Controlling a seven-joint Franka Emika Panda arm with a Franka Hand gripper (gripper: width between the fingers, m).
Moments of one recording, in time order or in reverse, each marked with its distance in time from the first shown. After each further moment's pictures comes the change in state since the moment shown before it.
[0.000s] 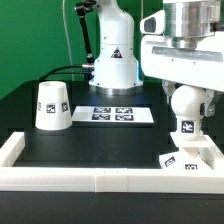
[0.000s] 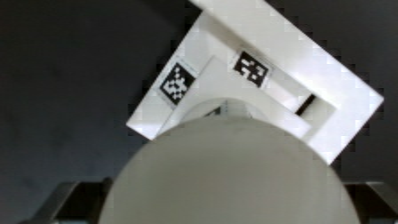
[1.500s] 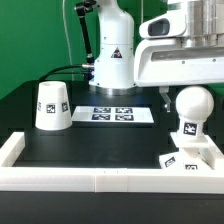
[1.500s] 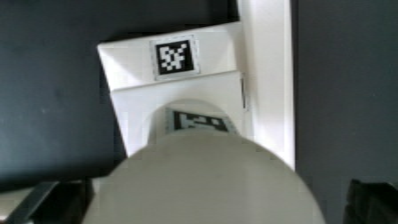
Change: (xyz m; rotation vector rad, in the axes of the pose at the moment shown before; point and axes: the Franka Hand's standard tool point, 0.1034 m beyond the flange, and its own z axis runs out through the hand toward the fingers) arm -0.006 -0.009 -0.001 0.040 0.041 -0.940
